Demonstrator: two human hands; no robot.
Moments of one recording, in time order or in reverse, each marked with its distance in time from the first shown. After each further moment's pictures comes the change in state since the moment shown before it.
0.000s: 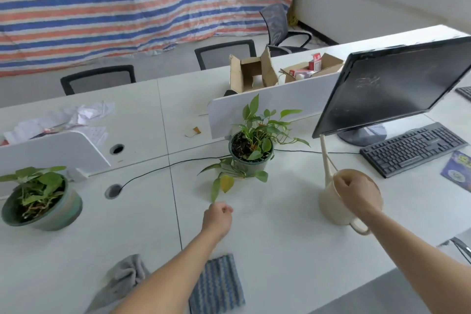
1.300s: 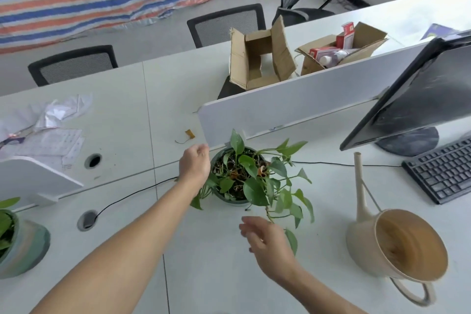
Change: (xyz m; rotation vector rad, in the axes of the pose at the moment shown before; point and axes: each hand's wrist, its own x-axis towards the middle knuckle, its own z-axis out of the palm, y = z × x) left_hand 0.189 0.116 -0.062 -0.055 0.296 0.044; right_hand -0.040 -0.143 0.125 0.512 -0.657 -0.166
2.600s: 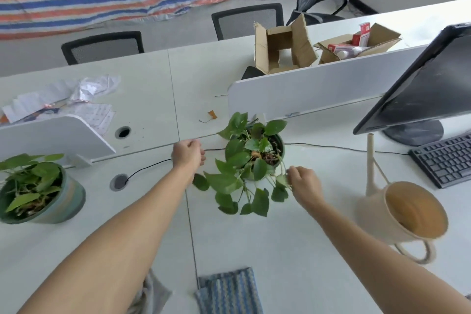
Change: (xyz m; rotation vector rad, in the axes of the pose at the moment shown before) left_hand -0.032 -0.063 -0.072 -0.348 0.080 -0.212; right_hand 0.054 0.015 -0.021 -0.169 0.329 0.062
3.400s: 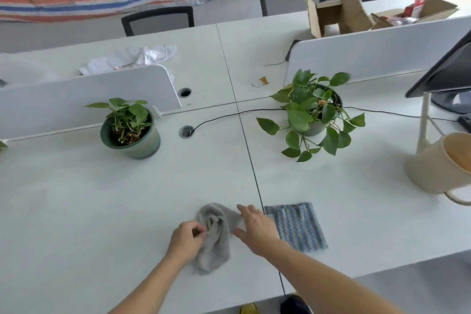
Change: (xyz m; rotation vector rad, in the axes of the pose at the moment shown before) left_hand -0.130 -0.280 -0.244 0.584 -0.253 0.015; right_hand -0.260 0.016 0.237 -0.650 -0.466 -0.431
